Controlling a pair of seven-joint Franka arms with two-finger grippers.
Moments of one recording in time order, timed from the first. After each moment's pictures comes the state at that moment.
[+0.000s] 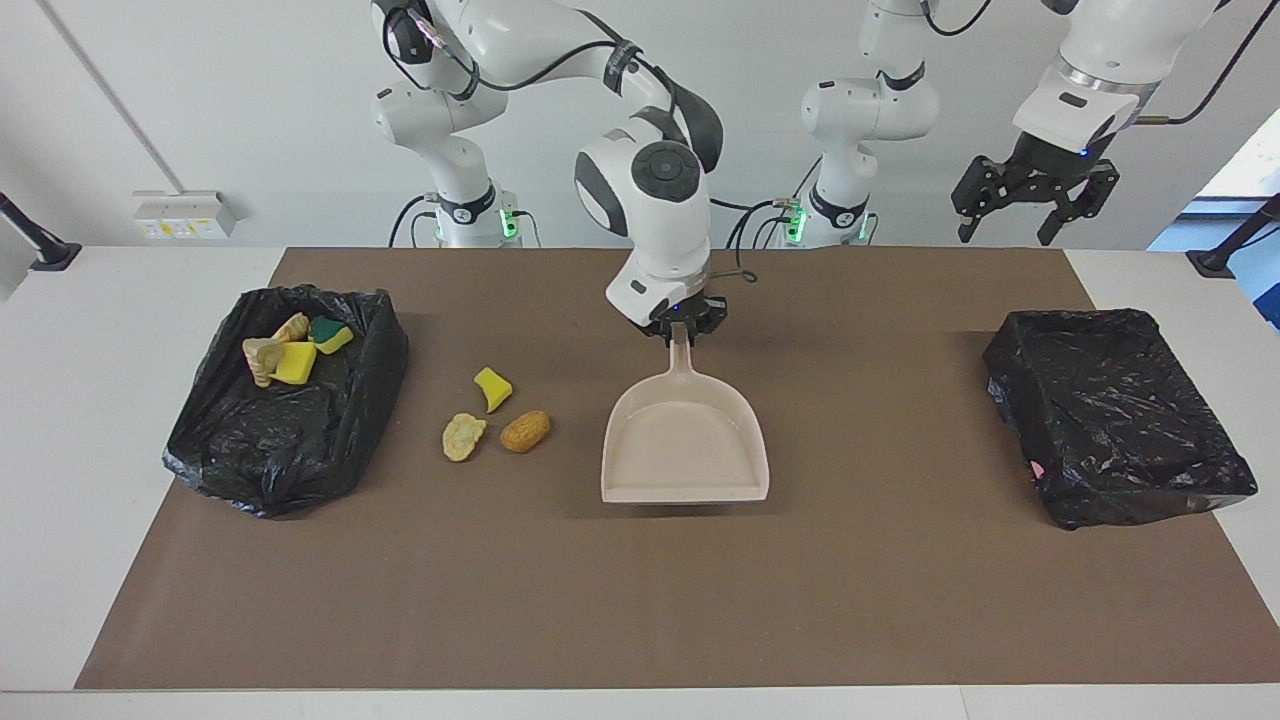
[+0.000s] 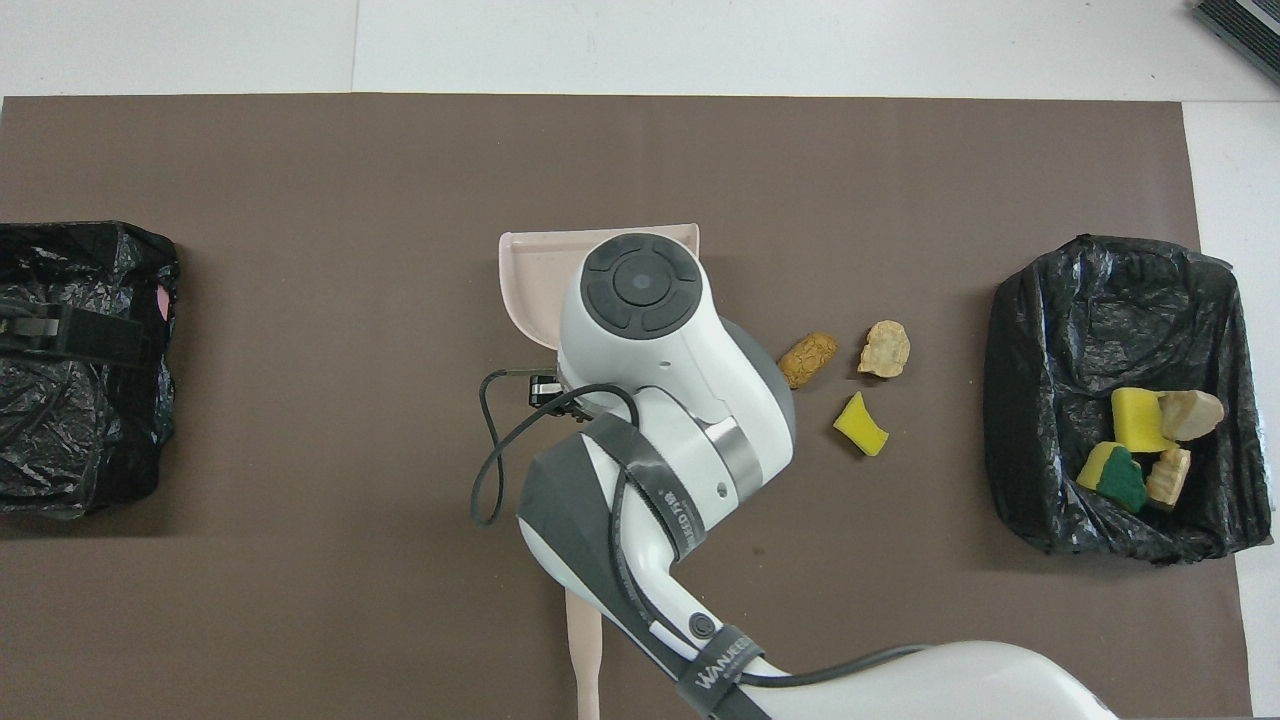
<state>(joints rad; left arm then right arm) -0.10 -0.06 -0.02 -1.52 0.02 1.49 0.01 0.53 0.46 0.15 -1.47 0.11 1.90 0.66</state>
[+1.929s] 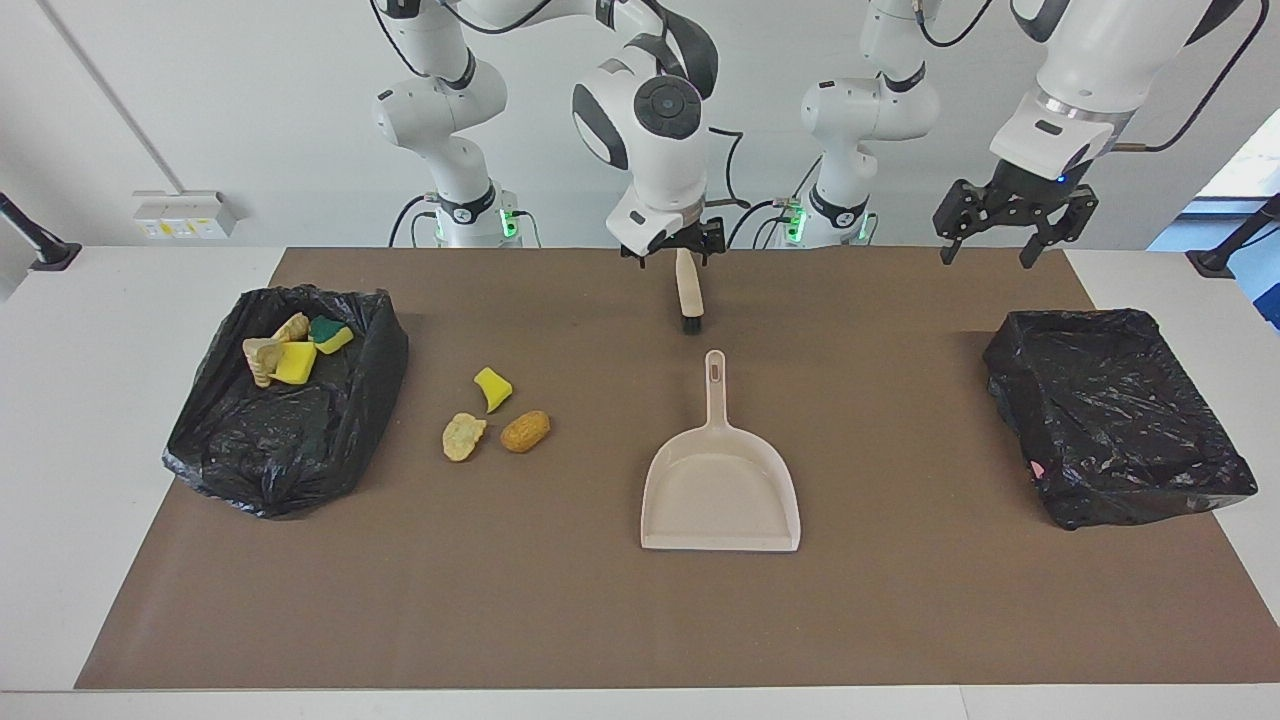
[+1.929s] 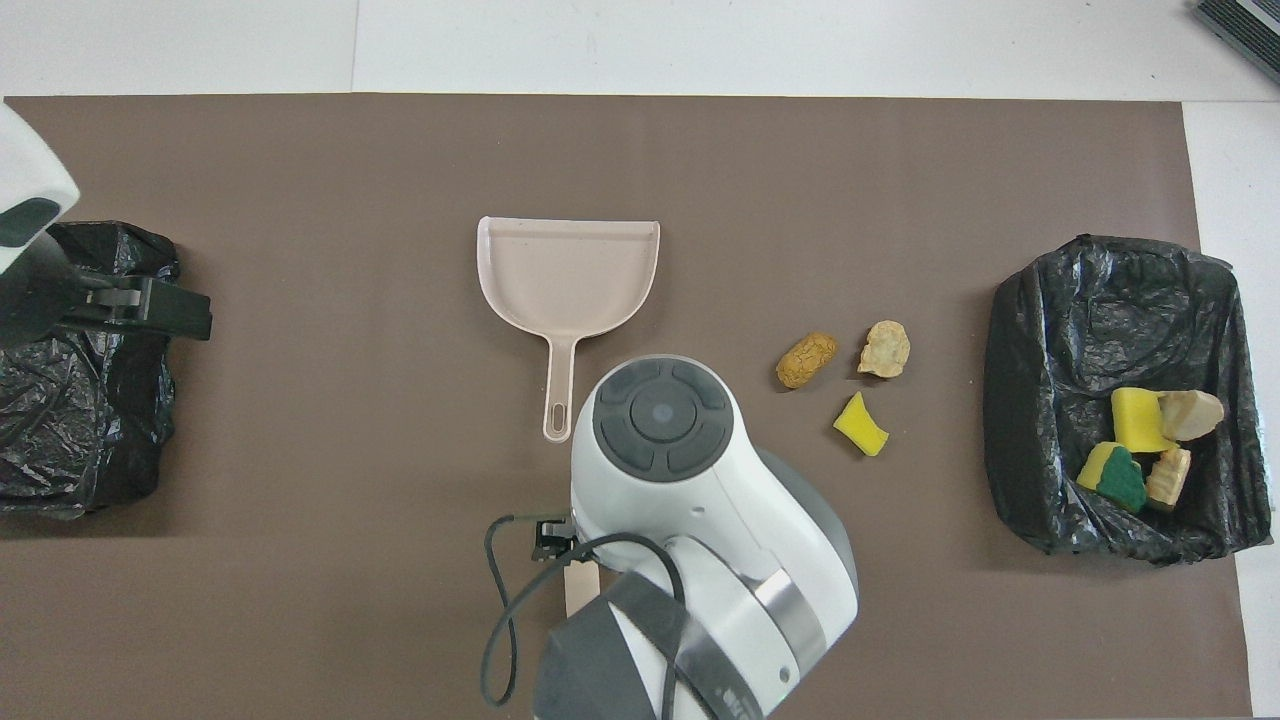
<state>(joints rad) -0.13 0.00 -0.05 -1.53 0.01 1.57 -0.06 0.59 0.11 0.14 -1.80 0.26 1.73 0.68</state>
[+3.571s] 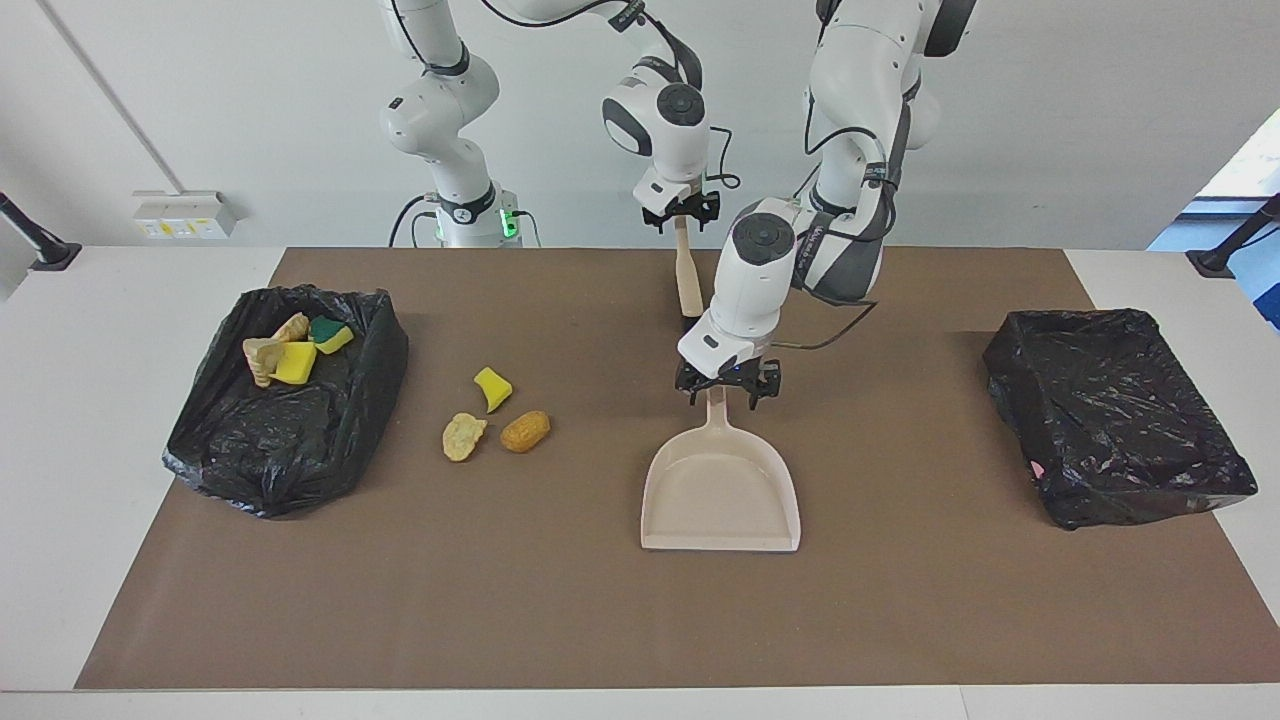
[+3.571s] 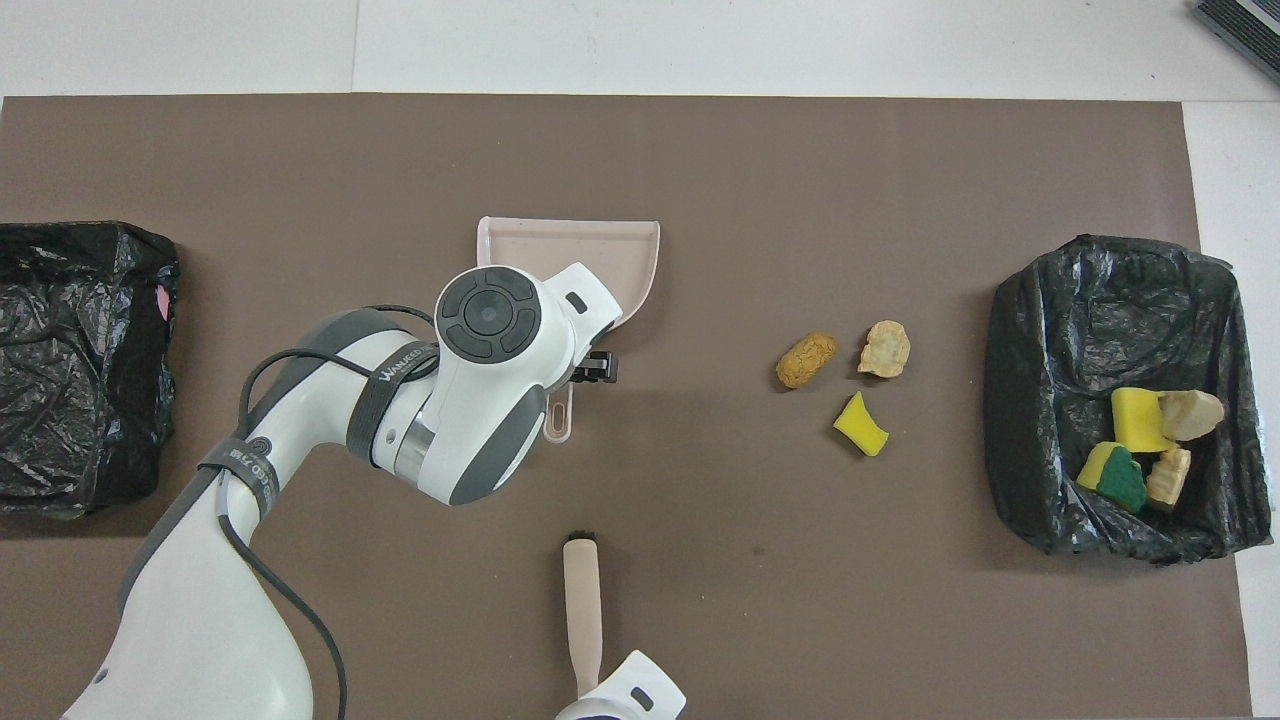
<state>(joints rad) -0.53 0.33 -0.06 -1.83 0.01 2.21 -0.44 0.95 -0.03 0.14 -2.37 0.37 2.24 0.84</state>
